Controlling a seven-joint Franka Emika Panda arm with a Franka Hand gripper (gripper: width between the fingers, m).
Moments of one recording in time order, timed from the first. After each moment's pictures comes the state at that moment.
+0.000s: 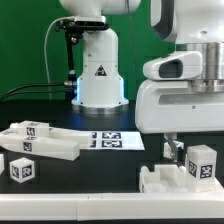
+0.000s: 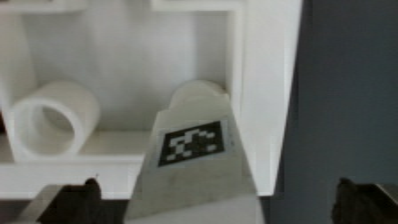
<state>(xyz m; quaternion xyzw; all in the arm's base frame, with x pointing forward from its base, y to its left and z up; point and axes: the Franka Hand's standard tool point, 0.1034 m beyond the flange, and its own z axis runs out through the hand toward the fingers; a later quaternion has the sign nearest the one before) 0.611 0.125 0.073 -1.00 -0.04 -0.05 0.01</state>
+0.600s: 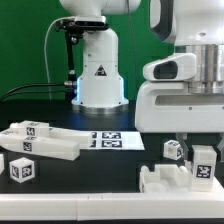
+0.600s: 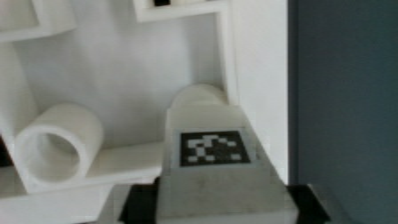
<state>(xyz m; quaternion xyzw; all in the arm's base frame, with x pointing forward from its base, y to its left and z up) 0.611 0.124 0.073 -0.99 0.16 -0.05 0.02</state>
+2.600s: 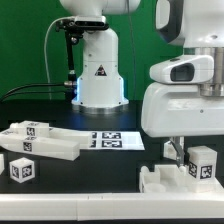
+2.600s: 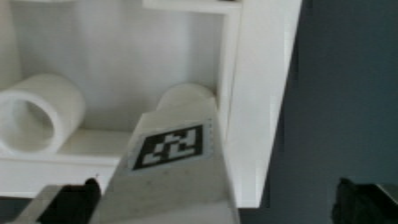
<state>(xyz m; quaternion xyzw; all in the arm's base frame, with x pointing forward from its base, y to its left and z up) 0.611 0.133 0.068 -1.00 -0.02 -0.05 0.00</state>
